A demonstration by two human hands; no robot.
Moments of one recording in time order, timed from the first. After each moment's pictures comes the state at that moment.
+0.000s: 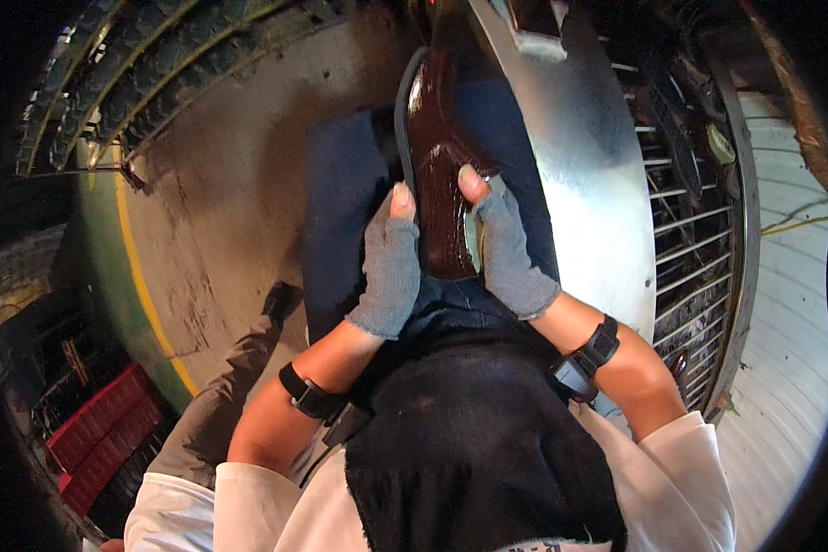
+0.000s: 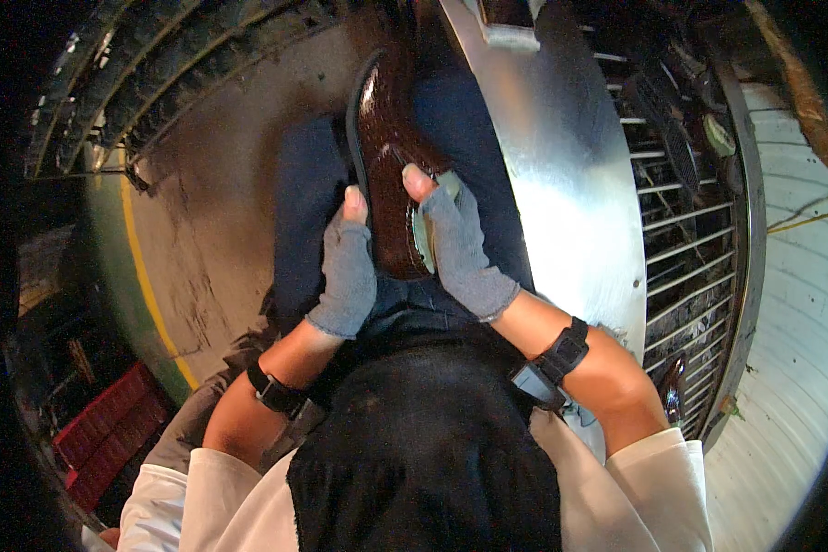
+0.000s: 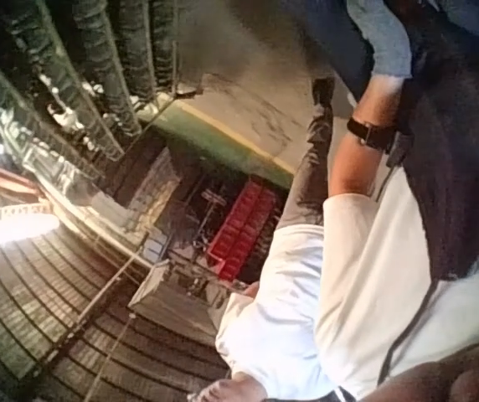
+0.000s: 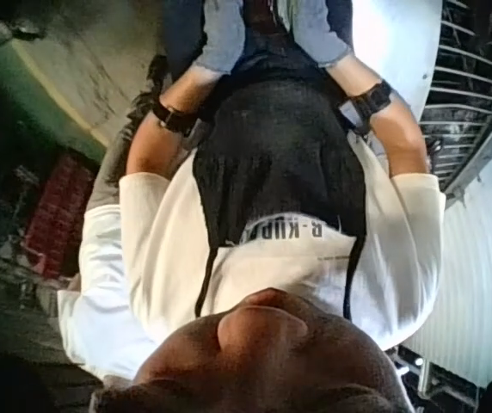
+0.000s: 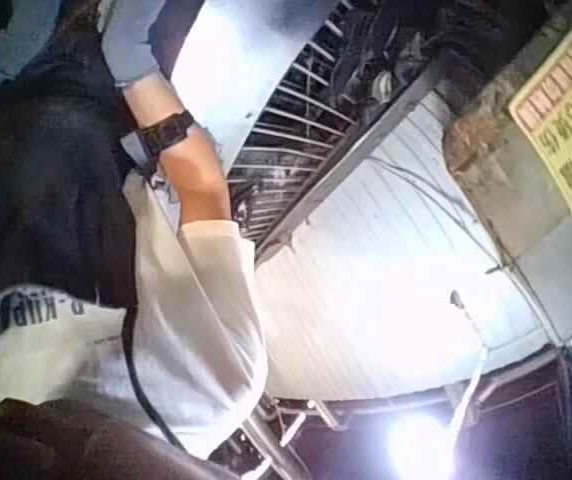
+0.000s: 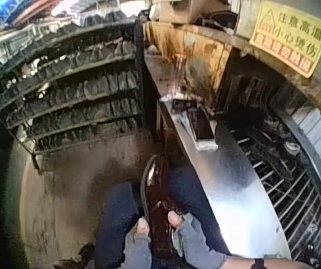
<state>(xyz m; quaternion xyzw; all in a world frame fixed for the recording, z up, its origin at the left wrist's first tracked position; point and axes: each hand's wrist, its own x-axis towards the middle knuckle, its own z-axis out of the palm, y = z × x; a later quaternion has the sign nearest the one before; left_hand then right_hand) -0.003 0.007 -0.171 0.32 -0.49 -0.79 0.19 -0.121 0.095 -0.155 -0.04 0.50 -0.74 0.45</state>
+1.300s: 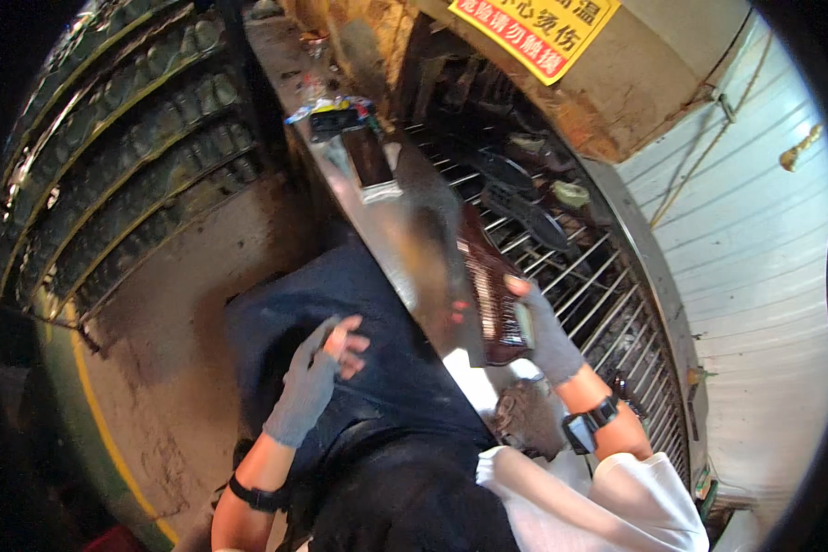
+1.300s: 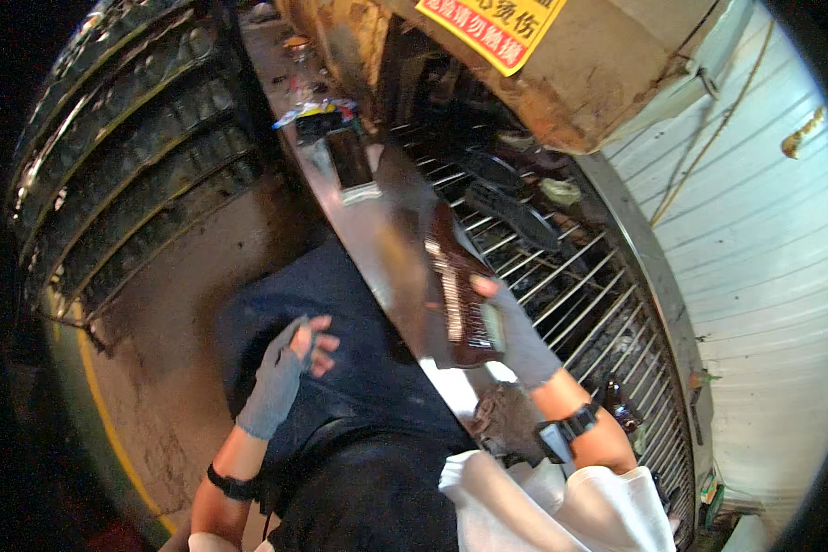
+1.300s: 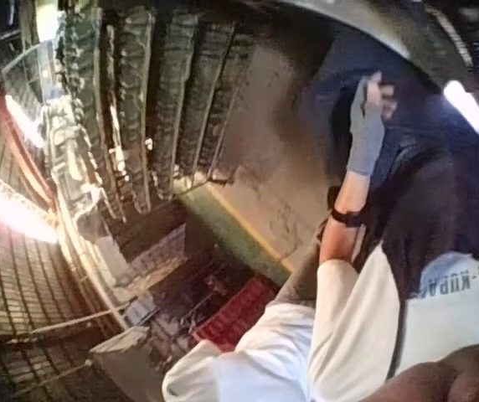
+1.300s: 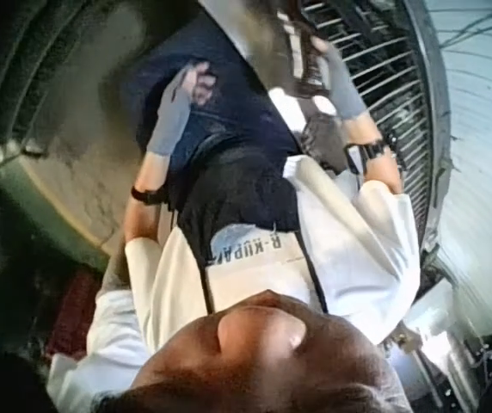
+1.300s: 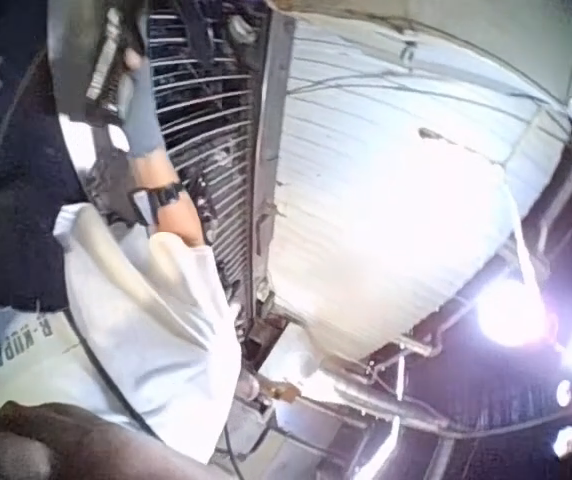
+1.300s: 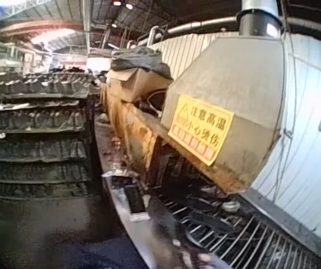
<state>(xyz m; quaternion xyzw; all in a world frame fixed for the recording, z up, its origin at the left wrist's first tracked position) -0.016 -0.011 -0.110 0.22 -0.60 -0.77 -0.03 -0.233 0.275 -0.088 0.01 0.43 -0.78 0.45</state>
